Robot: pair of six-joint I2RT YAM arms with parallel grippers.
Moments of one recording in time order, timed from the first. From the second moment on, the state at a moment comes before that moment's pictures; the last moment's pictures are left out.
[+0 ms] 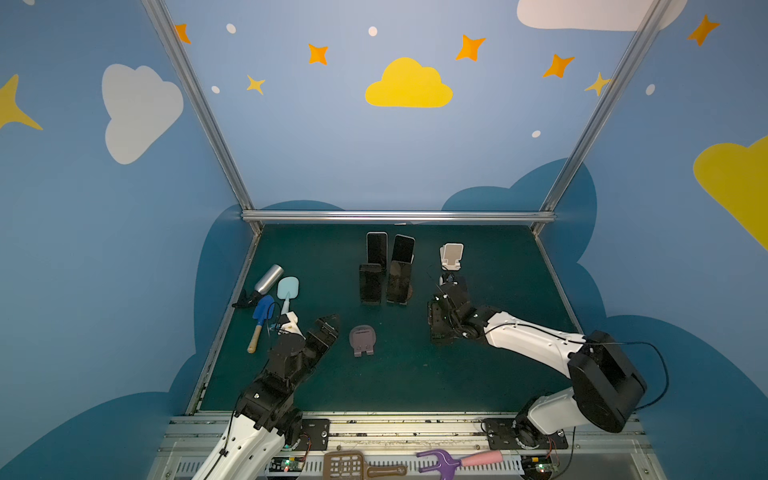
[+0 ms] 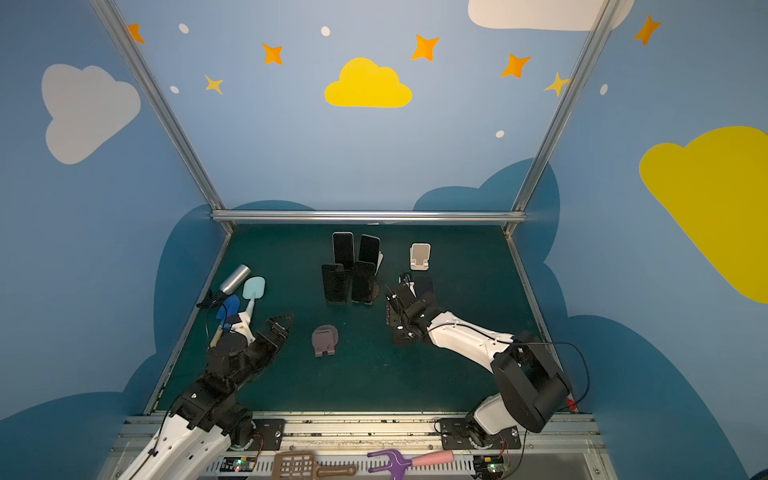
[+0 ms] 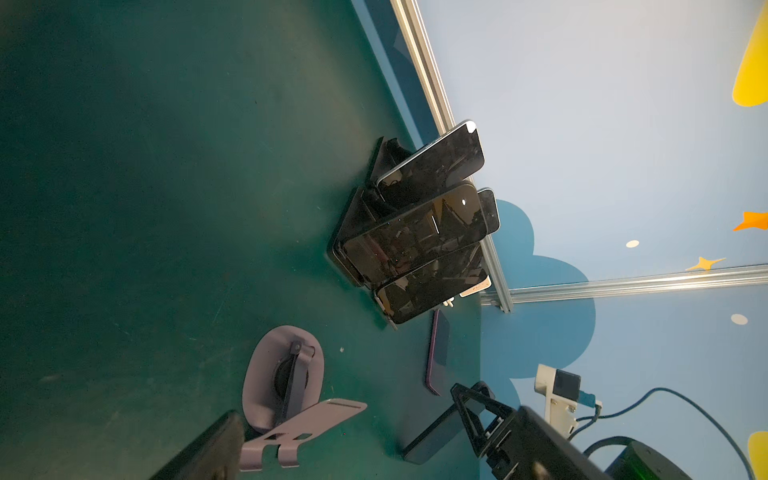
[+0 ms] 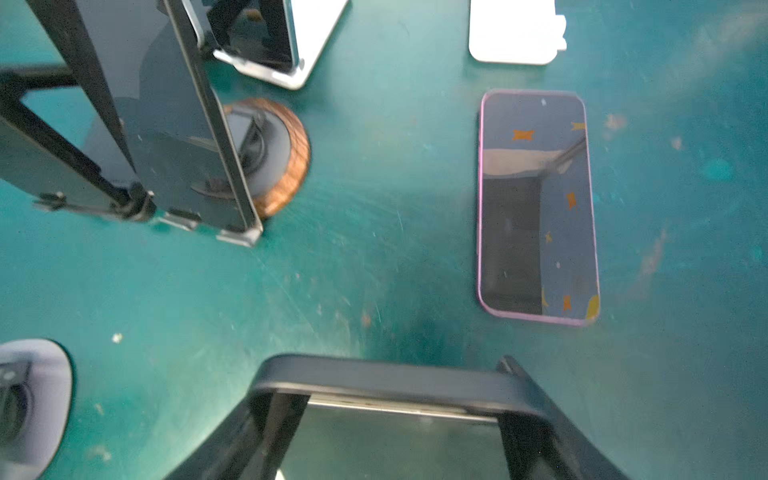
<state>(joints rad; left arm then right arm) -0.43 0.37 0.30 -0.34 -0.05 -1.20 0.74 1.49 0.86 -0.25 0.35 0.49</state>
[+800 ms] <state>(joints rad) -0.43 0.41 0.30 -0.34 -0.06 -1.19 0.56 1.79 1.25 -0.34 0.18 0.38</state>
